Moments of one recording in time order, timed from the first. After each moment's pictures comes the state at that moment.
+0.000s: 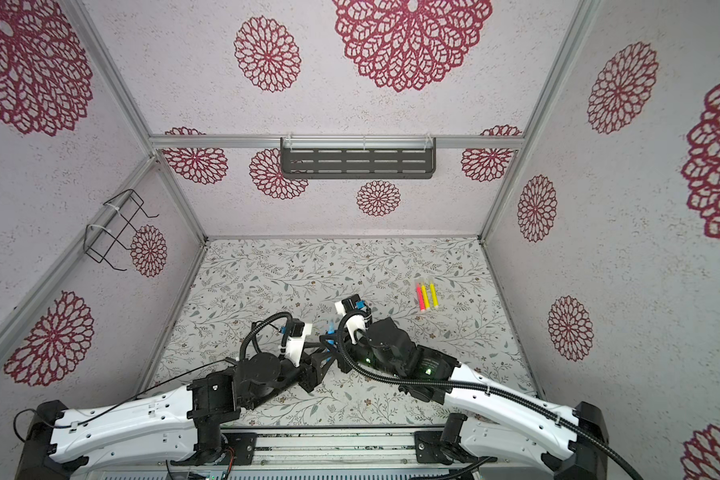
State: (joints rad) left arm -1.23 0.91 0.63 -0.03 -0.36 -0.55; right arm 1.09 0.97 0.84 -0.17 0.01 0.52
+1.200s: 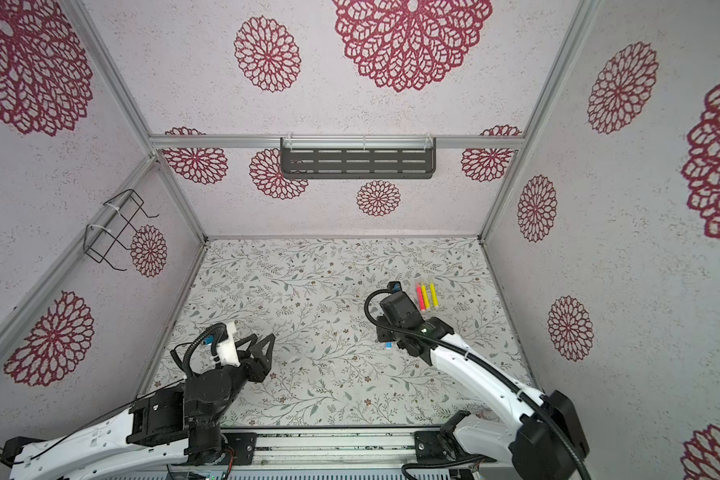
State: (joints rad) left arm -1.24 0.49 0.54 -0.43 -0.88 -0.72; right arm 0.64 1.22 0.88 -0.58 0.21 0.45
